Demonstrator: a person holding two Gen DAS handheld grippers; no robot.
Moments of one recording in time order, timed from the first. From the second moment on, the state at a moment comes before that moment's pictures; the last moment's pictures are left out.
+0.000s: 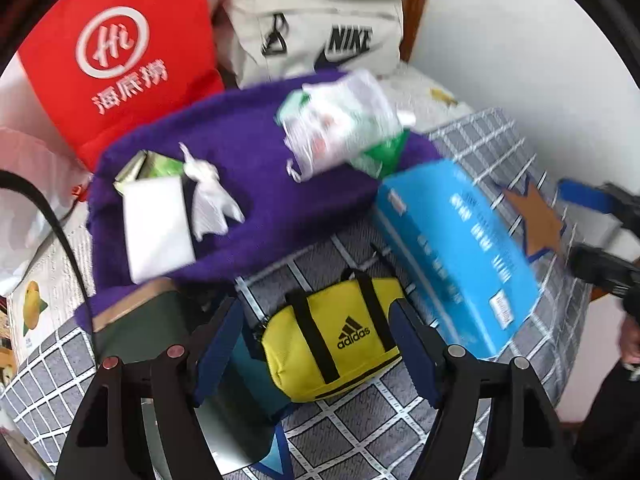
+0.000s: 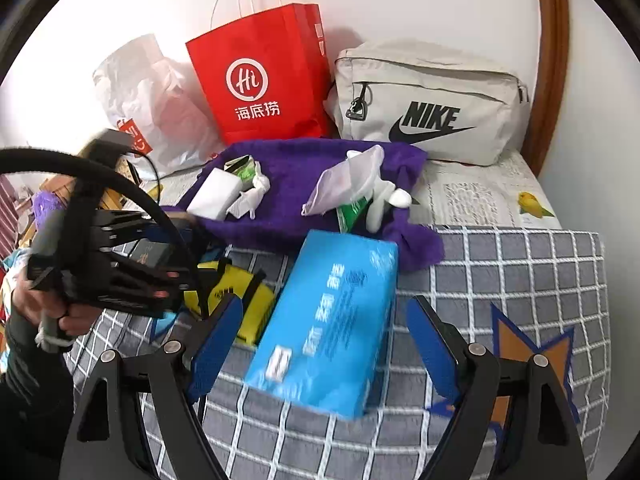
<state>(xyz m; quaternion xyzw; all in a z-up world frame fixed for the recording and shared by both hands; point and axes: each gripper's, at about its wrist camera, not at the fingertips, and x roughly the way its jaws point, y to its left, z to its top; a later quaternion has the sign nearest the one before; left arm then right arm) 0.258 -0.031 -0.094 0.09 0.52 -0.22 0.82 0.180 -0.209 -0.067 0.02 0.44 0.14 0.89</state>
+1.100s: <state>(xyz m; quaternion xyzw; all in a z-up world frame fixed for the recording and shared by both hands) 0.191 -0.063 -0.118 0.21 0.53 -0.25 0.78 0.137 -0.231 -0.096 0.06 0.45 0.14 0.88</state>
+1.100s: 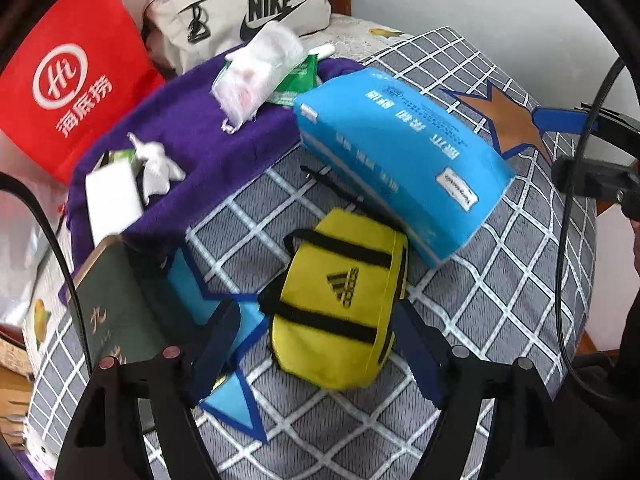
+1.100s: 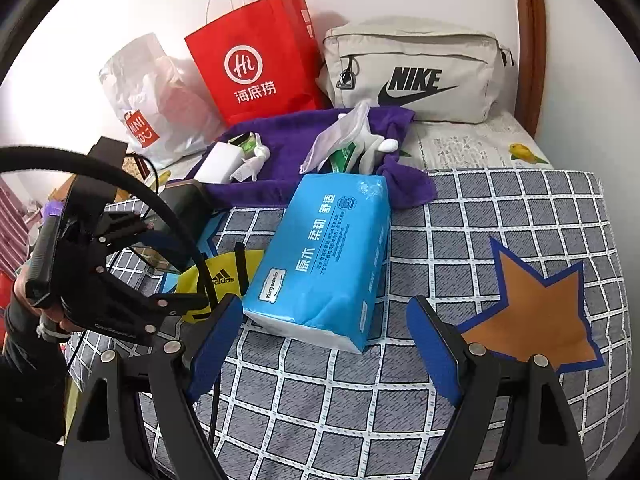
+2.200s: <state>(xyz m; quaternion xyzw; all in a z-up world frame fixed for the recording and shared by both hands) 0.142 0.030 -0.066 0.08 0.48 -0.19 0.85 0.153 -0.121 -0.095 -0.05 0.46 0.21 0.86</state>
